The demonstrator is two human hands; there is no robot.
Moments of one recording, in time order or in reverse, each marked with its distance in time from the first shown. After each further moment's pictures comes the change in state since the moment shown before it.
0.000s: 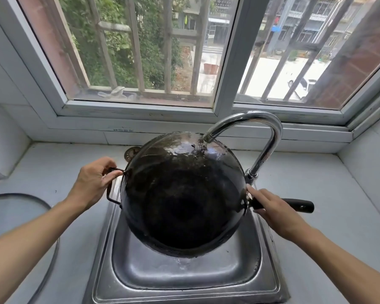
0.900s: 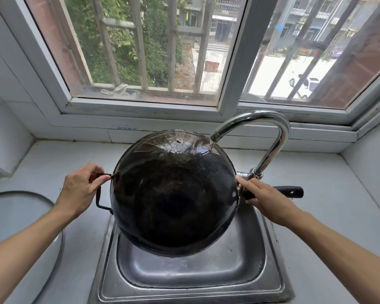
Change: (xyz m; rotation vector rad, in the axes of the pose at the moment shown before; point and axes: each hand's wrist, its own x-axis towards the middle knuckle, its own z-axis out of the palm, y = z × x) left_hand -0.022 -0.029 -0.018 0.076 0.080 -0.045; right_hand 0.040 -0.009 -0.002 0.014 -0.054 -0.079
